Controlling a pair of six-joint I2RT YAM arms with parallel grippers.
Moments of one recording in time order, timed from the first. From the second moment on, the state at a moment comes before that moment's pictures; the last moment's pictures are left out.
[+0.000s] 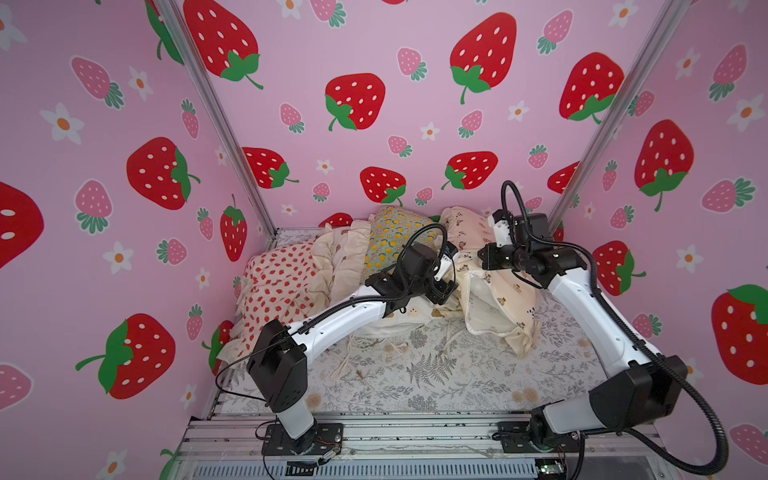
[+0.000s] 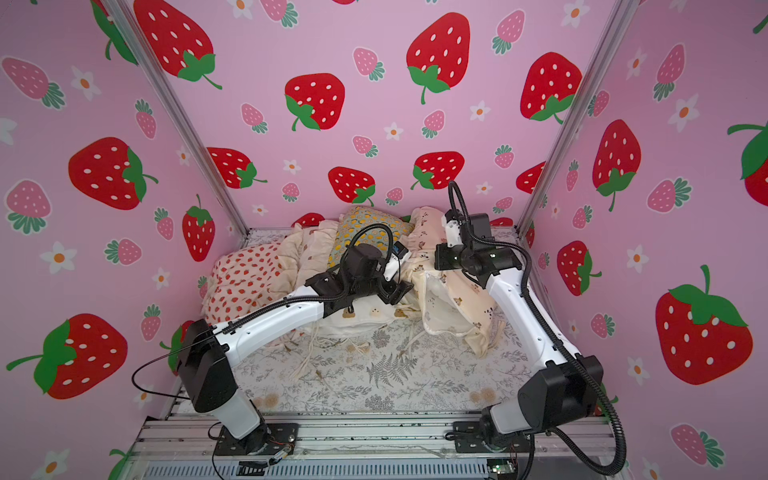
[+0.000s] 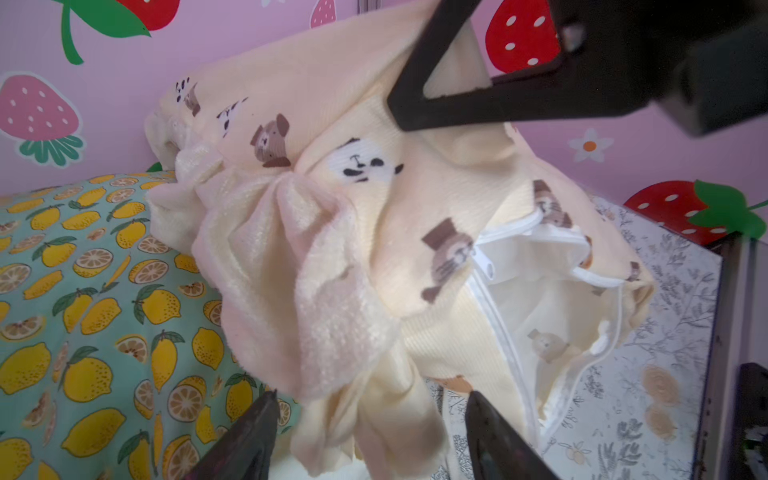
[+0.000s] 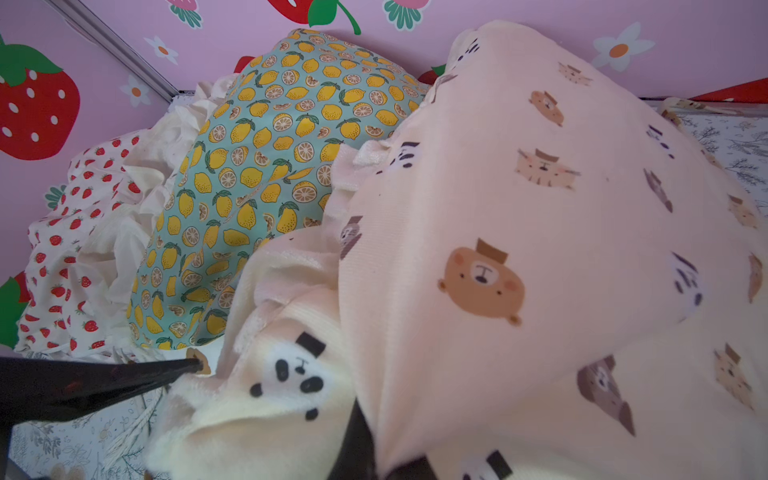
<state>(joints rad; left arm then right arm) -0.81 1.71 1.46 -0.30 0.07 0.09 0.36 1.45 1.46 -0.71 -0.21 0.13</state>
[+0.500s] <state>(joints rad) -0.80 1.84 1.67 -0.29 0.25 0.36 0.36 1.43 1.45 -0.73 -0.20 0.11</state>
